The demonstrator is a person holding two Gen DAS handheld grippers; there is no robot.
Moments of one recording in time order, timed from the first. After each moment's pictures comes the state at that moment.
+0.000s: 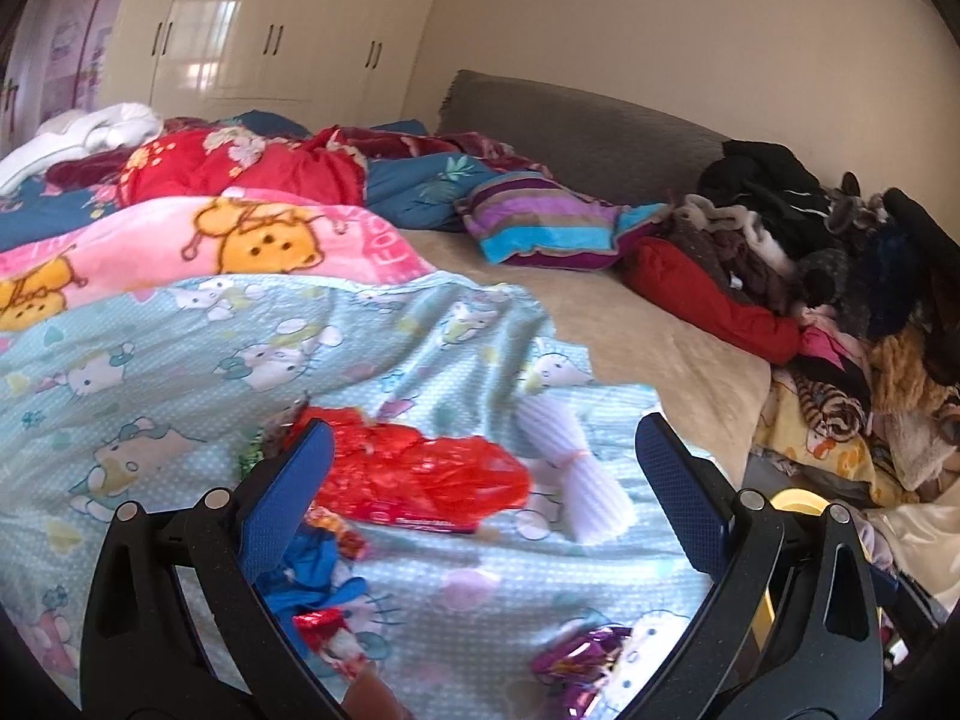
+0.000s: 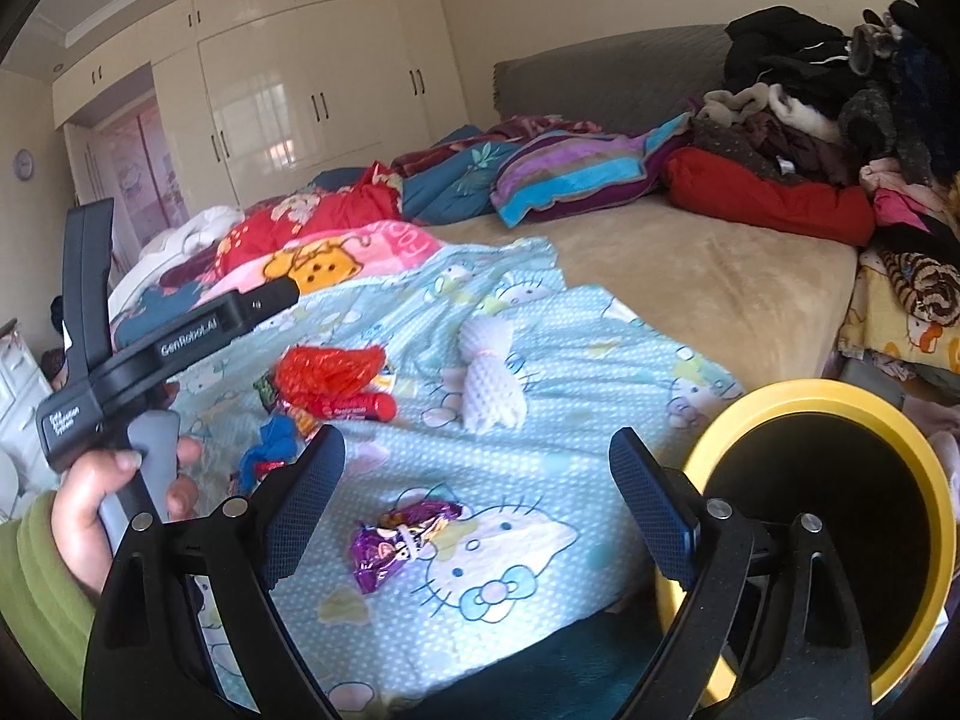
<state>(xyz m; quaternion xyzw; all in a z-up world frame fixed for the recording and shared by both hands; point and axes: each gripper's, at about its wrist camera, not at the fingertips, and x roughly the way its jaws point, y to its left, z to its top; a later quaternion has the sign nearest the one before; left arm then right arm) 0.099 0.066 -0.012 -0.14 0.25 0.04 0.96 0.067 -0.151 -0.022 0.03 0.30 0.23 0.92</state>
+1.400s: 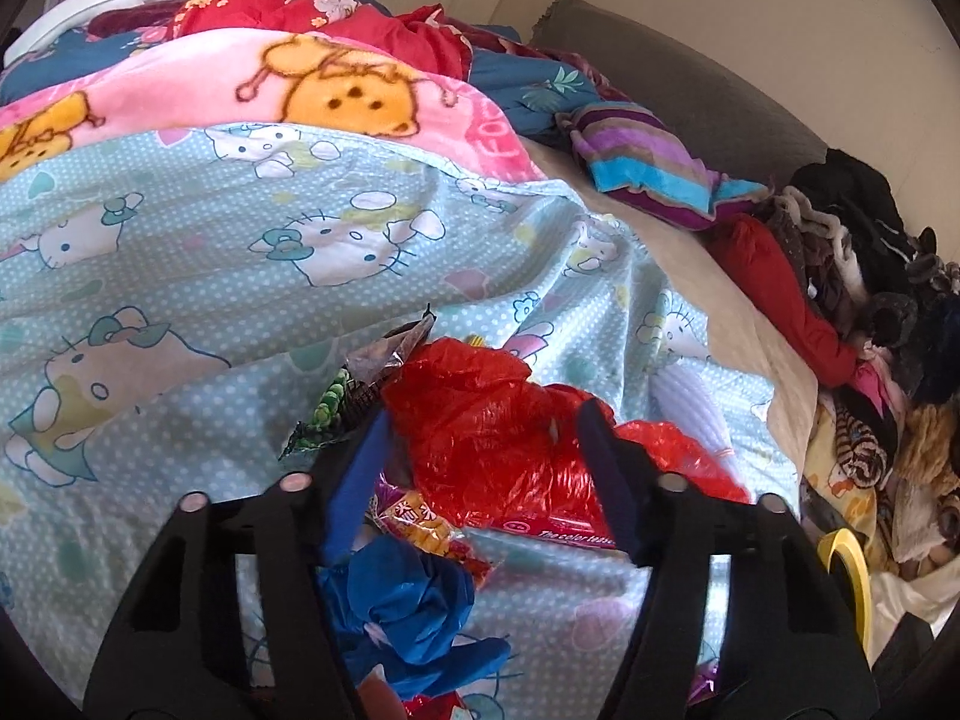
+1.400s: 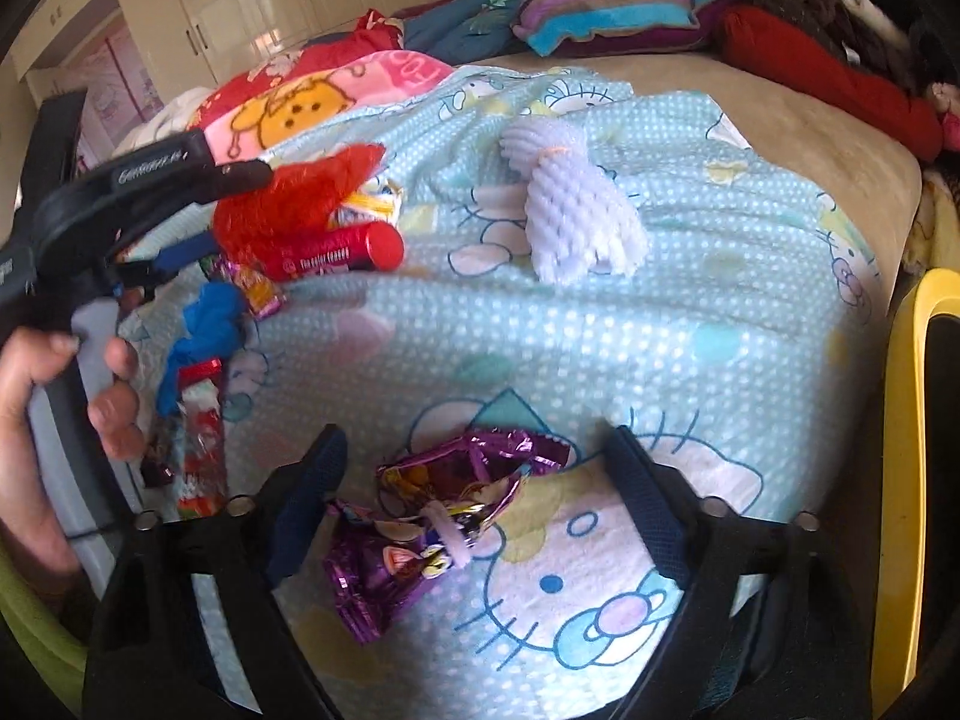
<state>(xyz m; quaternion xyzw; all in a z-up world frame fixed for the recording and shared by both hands) 0.151 0.142 -0.085 -0.24 0.35 0.08 0.90 0.119 -0.072 -0.125 0.00 0.44 0.23 0.86</state>
